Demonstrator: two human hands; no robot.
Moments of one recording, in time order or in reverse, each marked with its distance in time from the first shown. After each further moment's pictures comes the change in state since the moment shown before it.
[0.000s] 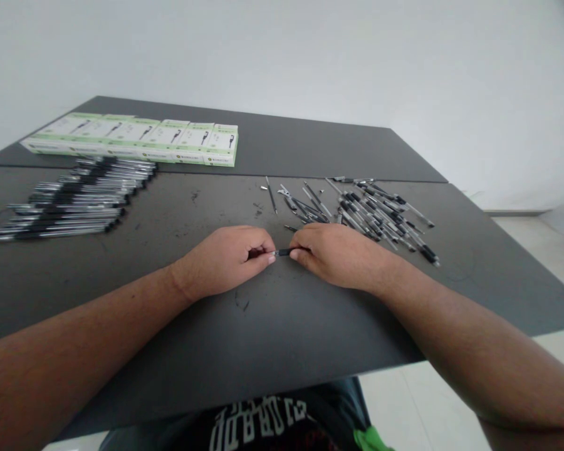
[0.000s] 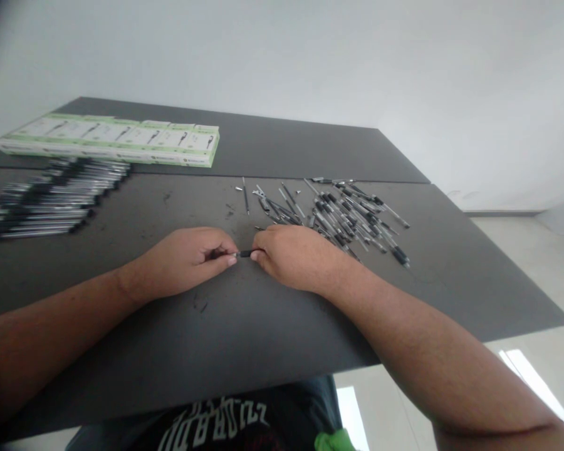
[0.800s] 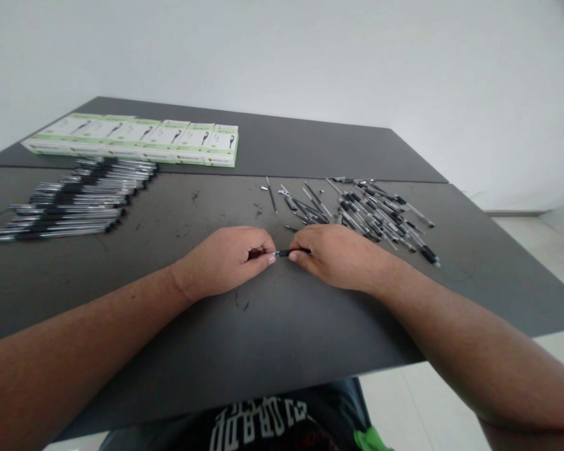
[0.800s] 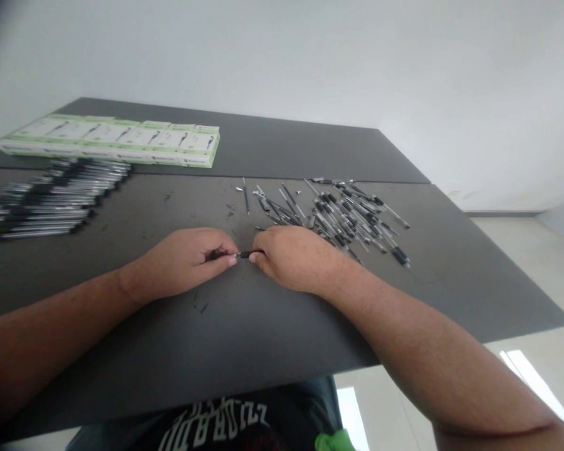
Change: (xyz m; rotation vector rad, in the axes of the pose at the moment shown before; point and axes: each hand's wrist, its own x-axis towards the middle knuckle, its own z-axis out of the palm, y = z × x) left_hand 0.000 0.002 0.000 -0.002 0.000 0.005; right_hand -0.001 -0.002 0.000 0.010 0.024 -0.002
